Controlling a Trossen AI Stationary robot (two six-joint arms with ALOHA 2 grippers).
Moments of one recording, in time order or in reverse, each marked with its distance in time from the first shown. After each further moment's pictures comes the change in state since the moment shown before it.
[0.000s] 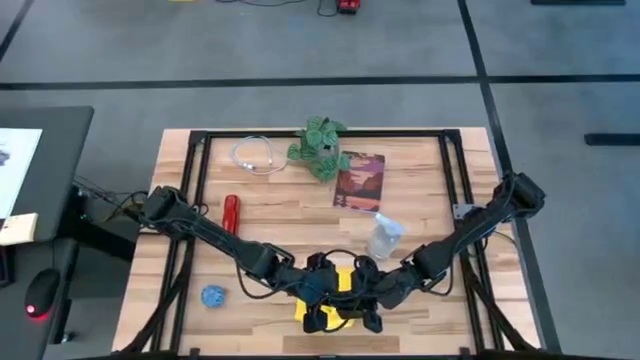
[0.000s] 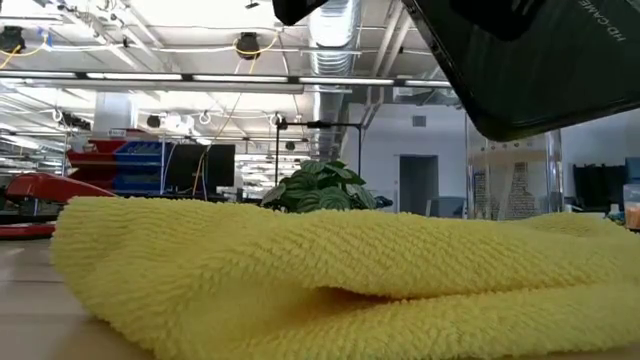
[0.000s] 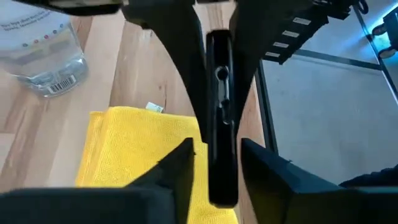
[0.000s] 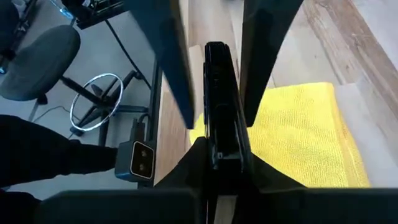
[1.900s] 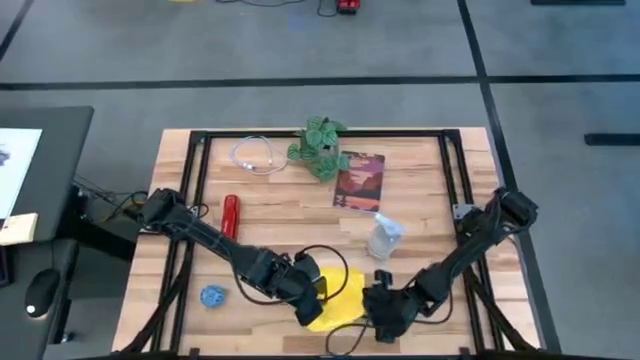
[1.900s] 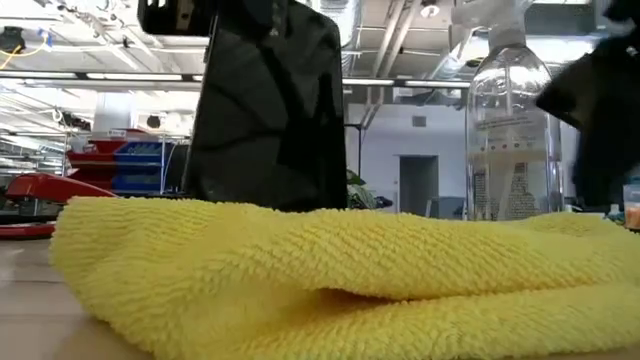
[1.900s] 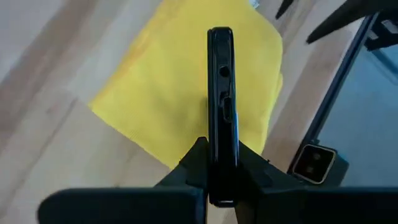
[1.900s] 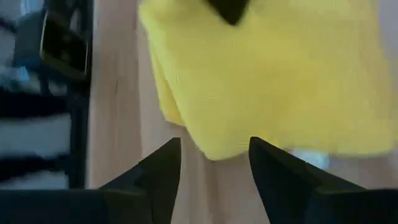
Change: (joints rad) left arm -0.046 0.012 0.048 -0.425 -0.021 -0.606; right arm 0.152 0.172 -0.065 -0.131 0.087 0.341
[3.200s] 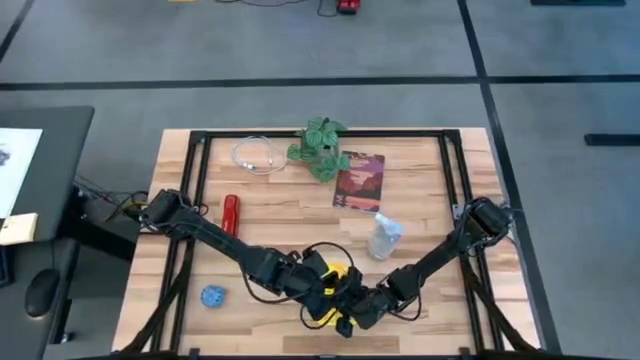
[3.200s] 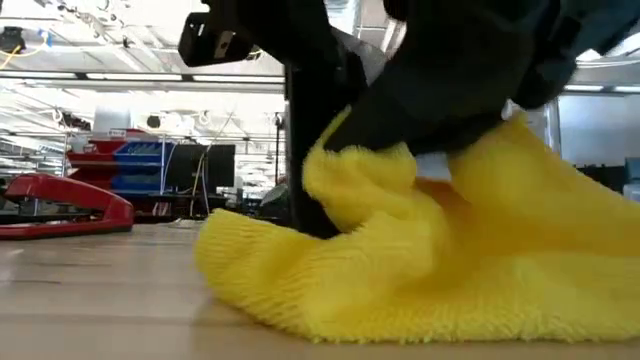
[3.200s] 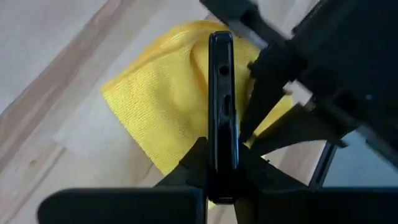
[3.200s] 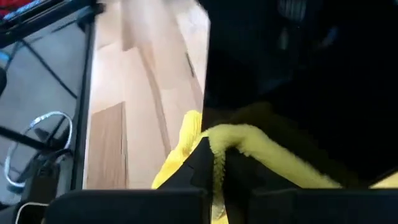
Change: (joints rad) left arm 0.061 0.055 -0.018 0.140 -0.108 0.041; right arm -0.152 0.205 0.097 0.377 0.180 -0.145
